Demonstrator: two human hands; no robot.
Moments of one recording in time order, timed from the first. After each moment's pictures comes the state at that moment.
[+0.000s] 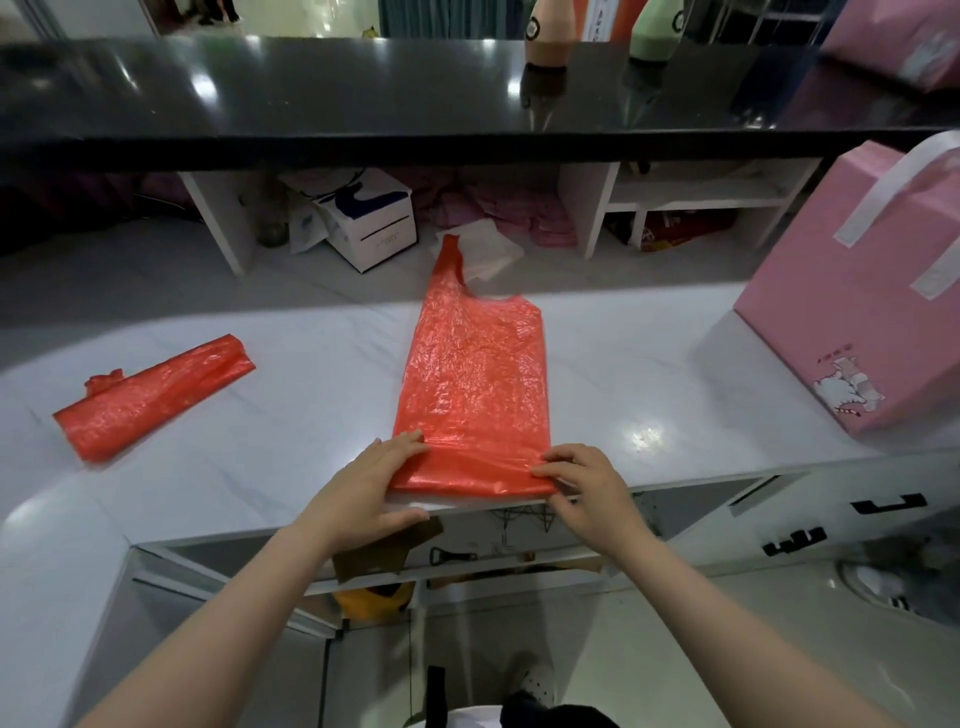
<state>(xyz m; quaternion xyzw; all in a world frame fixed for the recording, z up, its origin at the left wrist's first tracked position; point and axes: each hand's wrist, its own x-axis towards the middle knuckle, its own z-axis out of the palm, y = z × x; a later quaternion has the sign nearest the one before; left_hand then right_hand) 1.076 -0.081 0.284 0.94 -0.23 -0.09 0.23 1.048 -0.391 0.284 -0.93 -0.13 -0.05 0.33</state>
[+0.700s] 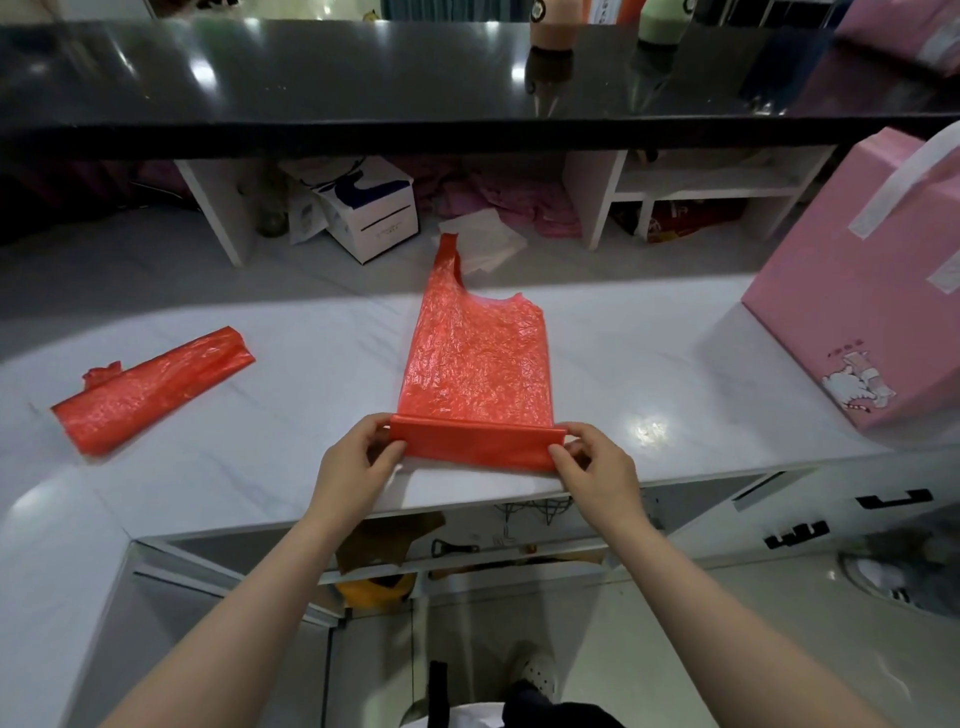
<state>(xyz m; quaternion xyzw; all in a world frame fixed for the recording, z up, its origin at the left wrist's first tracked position) 1.078 -0.095 0.289 0.89 0.00 0.02 0.45 1.060 -0.380 0.290 -0.88 0.08 -0.03 0.46</state>
